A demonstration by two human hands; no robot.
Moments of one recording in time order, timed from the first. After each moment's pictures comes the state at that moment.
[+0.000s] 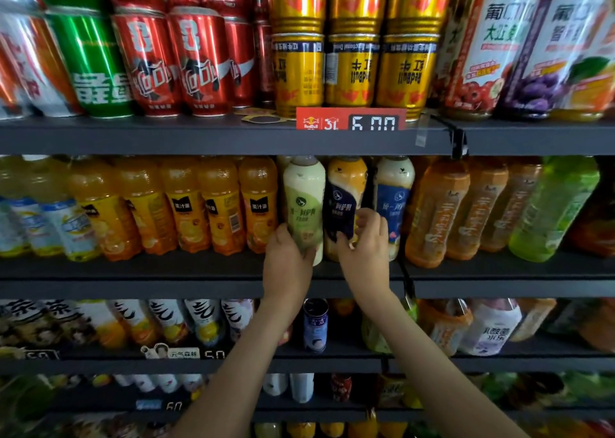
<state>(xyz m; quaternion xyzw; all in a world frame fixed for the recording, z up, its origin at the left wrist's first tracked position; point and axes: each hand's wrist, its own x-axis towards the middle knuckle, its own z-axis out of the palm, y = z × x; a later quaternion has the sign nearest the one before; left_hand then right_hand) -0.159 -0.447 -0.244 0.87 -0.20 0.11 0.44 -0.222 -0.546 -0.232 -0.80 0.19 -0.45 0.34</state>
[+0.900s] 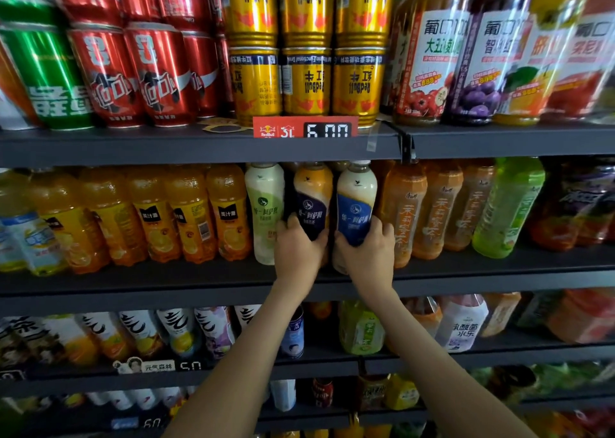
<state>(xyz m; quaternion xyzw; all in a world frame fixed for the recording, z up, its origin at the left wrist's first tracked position) -0.175 -0.513 -0.222 0.86 -0.21 0.12 0.45 -0.247 -0.597 -0.232 -0.79 0.29 -0.44 0.31</state>
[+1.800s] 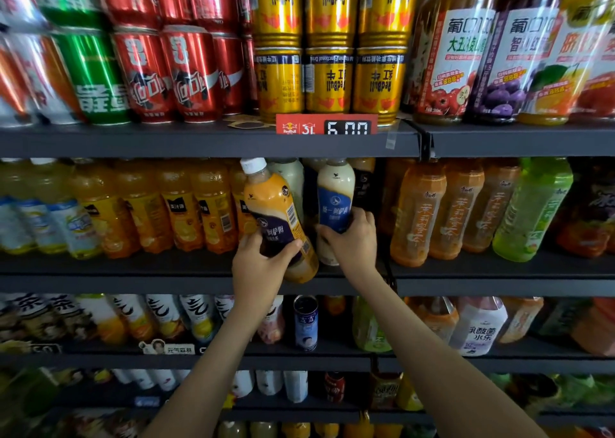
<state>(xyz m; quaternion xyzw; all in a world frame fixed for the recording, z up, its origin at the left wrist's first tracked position) -0.187 -0.421 -0.229 0.78 -0.18 0.13 0.58 -0.213 -0.580 -0.228 -0.81 0.24 -0.40 0.36</state>
